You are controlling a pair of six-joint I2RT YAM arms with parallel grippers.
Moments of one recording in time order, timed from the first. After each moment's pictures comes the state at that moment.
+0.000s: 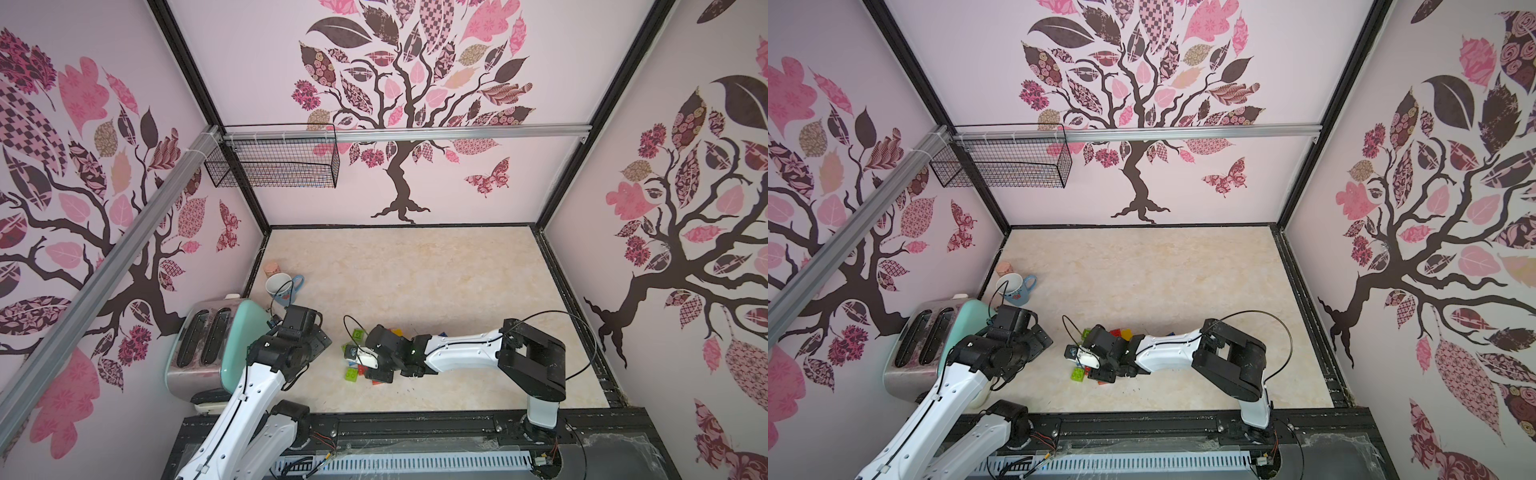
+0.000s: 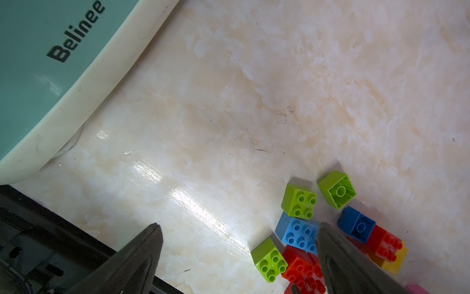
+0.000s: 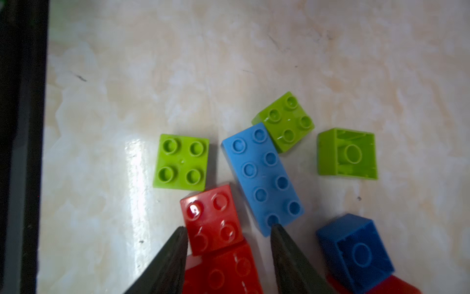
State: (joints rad) left arm -0.25 0.82 0.70 -1.08 -0.19 -0.96; right arm 1.19 1.89 1.09 -0.10 -0.08 -0.28
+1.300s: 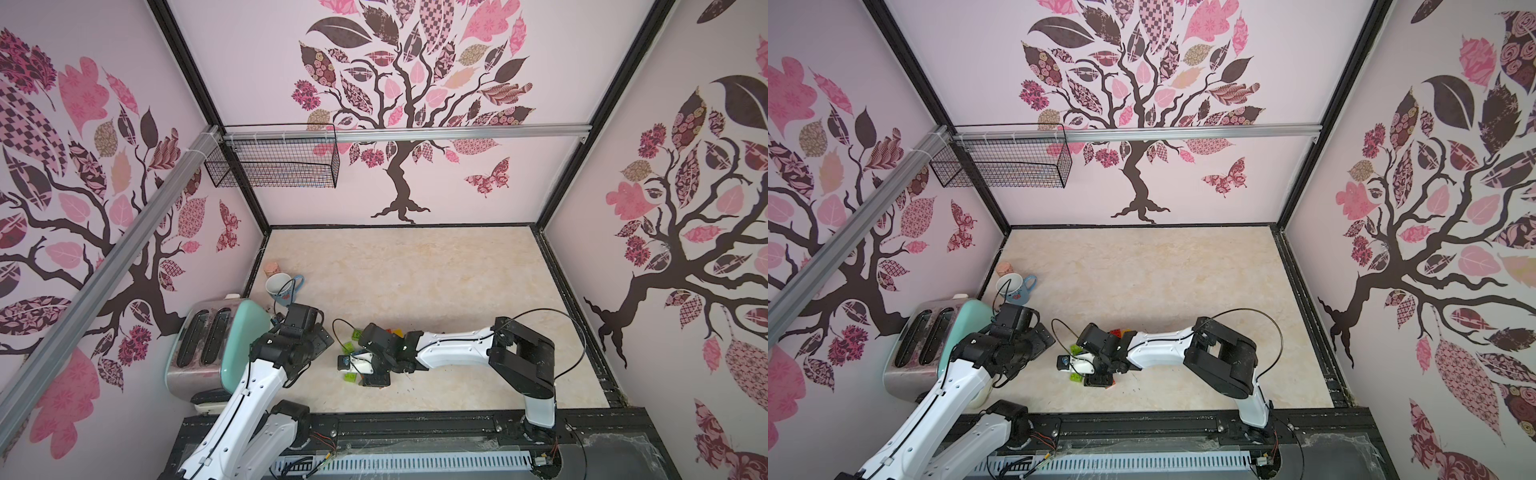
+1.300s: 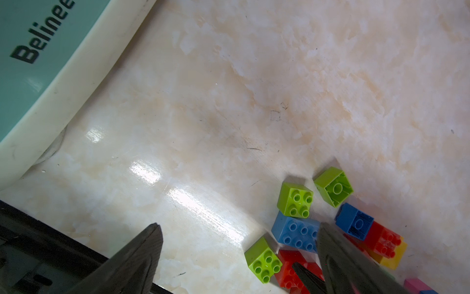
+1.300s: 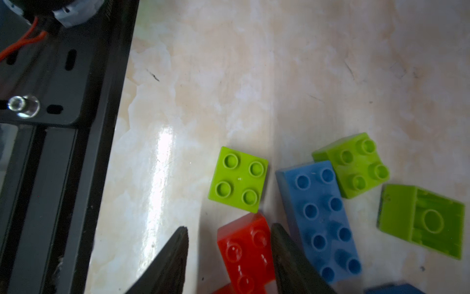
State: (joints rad) left arm -0.25 0.84 0.70 -1.04 -0.16 -0.94; right arm 1.19 1.95 1.21 -0.20 -0.21 -0.42
